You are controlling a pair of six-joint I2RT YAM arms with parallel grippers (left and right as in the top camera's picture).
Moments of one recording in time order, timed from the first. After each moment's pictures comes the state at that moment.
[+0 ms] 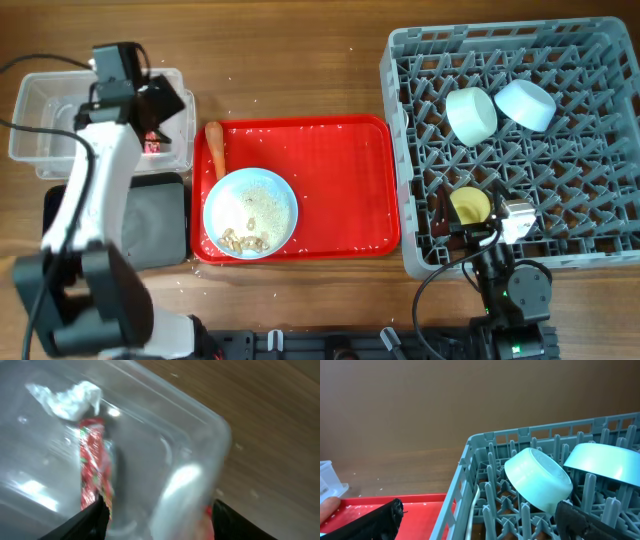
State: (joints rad) left arm 0.12 1.66 1.27 -0.56 -0.08 -0.41; right arm 0.13 0.02 0.01 0.00 -0.03 0.18
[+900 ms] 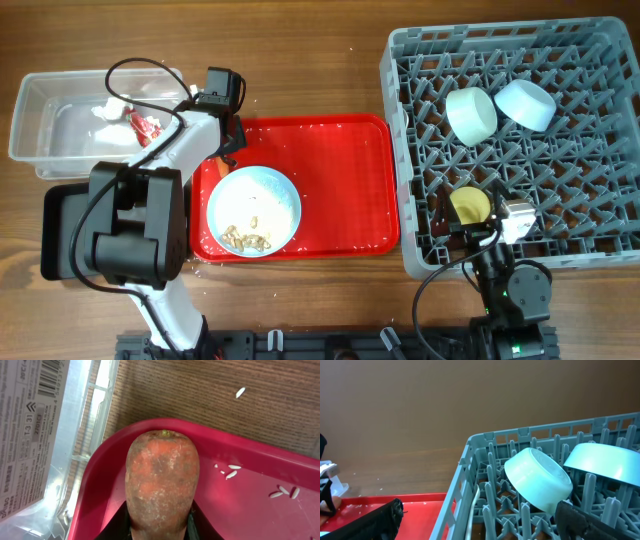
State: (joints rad) left arm -0.16 1.96 1.23 -0.57 -0.28 -0.42; right arm 0.13 0.02 0.01 0.00 -0.03 0.18
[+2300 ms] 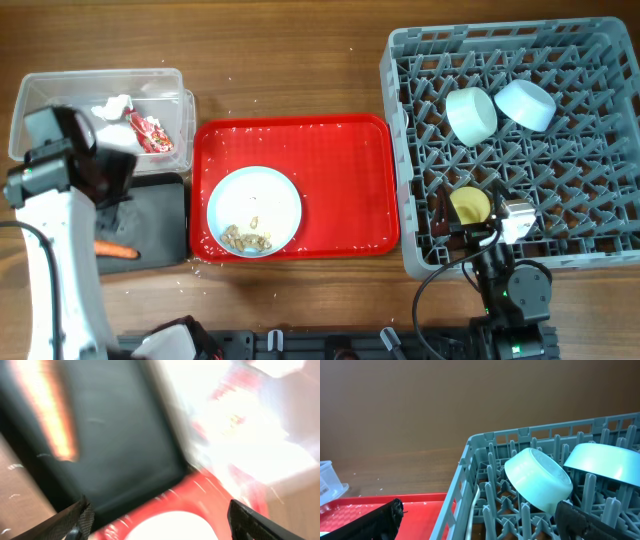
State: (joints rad) left arm 0.33 1.32 1.17 -1.07 -0.03 -0.91; right arm 0.13 0.02 0.01 0.00 -0.03 0.18
